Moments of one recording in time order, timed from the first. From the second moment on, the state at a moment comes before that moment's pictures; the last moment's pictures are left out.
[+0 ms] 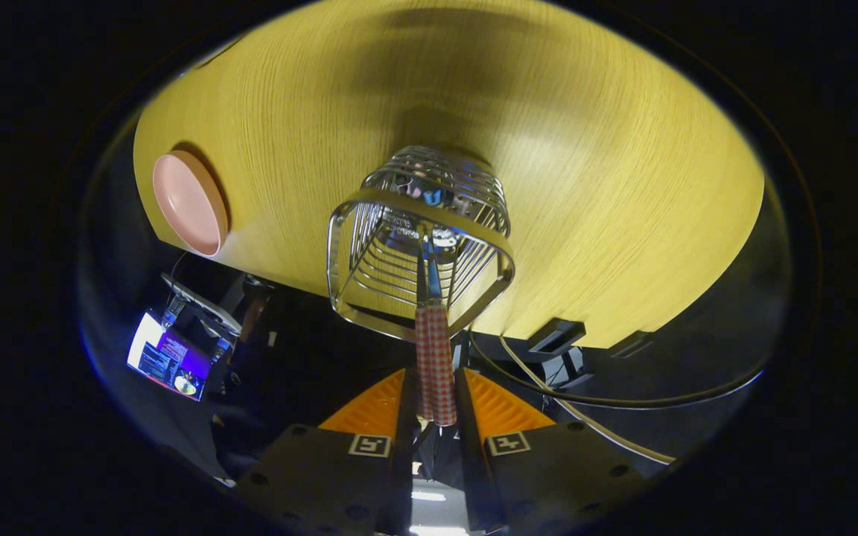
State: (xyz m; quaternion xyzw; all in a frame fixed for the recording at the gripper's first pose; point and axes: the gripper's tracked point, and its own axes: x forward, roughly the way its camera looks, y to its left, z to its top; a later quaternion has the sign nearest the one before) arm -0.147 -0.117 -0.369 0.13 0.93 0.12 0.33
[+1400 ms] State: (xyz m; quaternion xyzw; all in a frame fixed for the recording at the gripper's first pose) arm -0.022 -0.160 -0.194 0.12 0.33 -0.01 0.94
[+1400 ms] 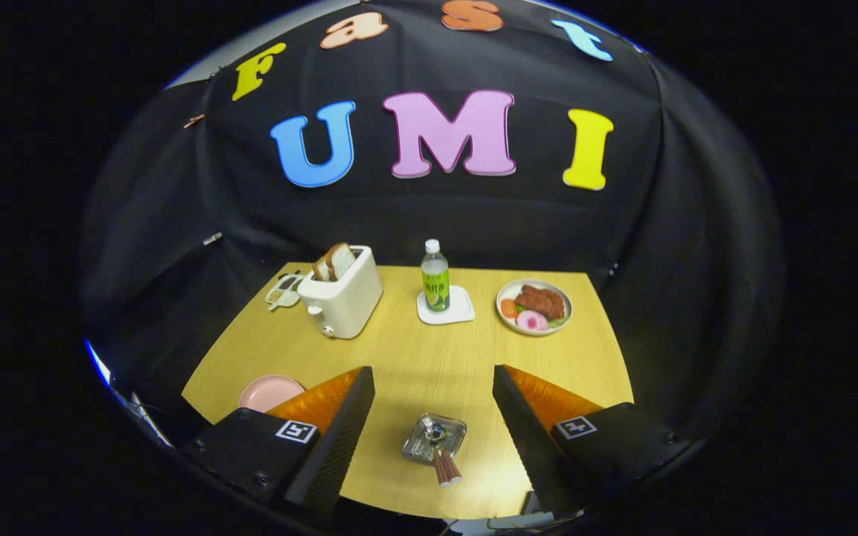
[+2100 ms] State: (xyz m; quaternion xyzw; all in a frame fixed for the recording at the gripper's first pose) arm -0.028 -0.163 -0.121 0.10 0.20 0.03 0.97
